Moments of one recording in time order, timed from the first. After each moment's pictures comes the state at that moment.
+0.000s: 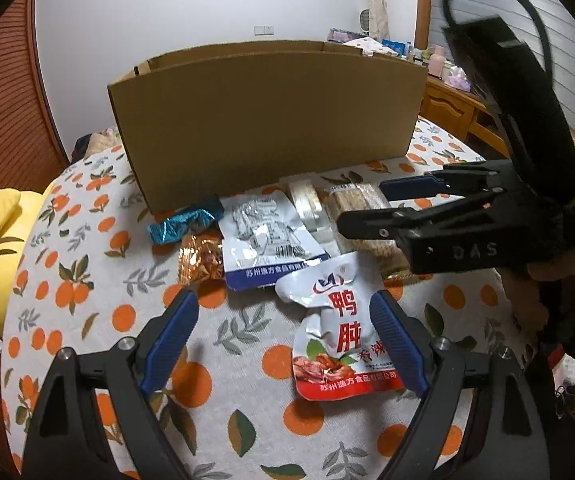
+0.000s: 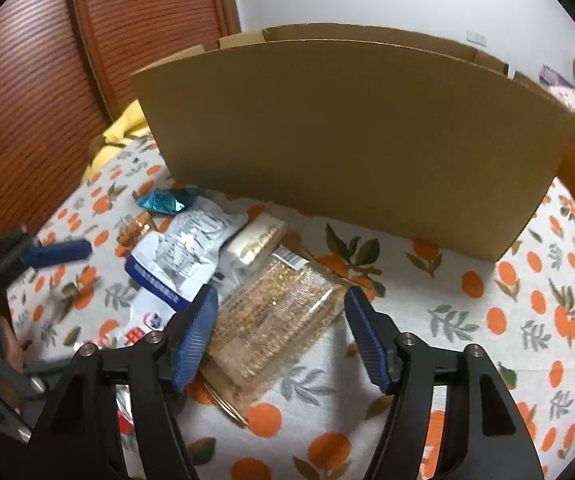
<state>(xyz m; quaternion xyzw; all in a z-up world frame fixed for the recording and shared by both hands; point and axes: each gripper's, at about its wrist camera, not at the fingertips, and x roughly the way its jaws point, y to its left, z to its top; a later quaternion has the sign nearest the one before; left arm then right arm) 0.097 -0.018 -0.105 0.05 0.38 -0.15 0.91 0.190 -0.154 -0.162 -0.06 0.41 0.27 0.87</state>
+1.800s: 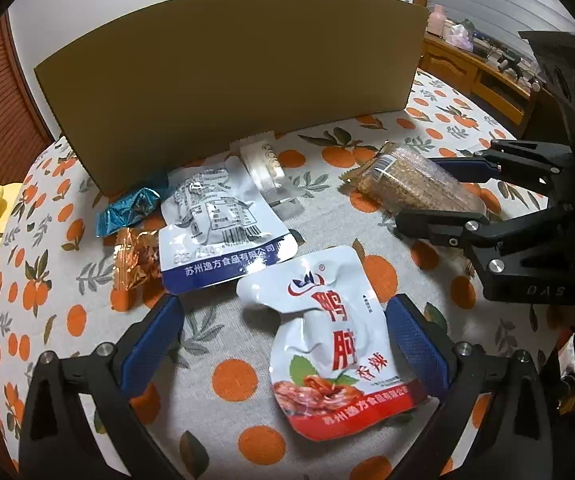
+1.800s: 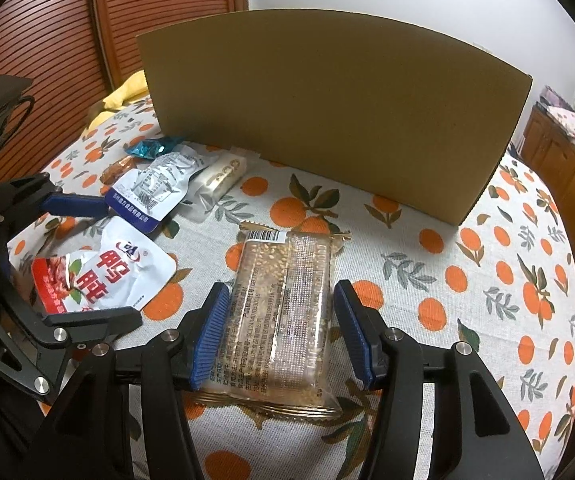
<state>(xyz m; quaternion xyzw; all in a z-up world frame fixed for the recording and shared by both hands) 0.124 -0.052 -0.126 0.08 0.45 -0.15 0.88 0.163 -0.189 -0.173 -0.12 0.40 0.27 0.87</state>
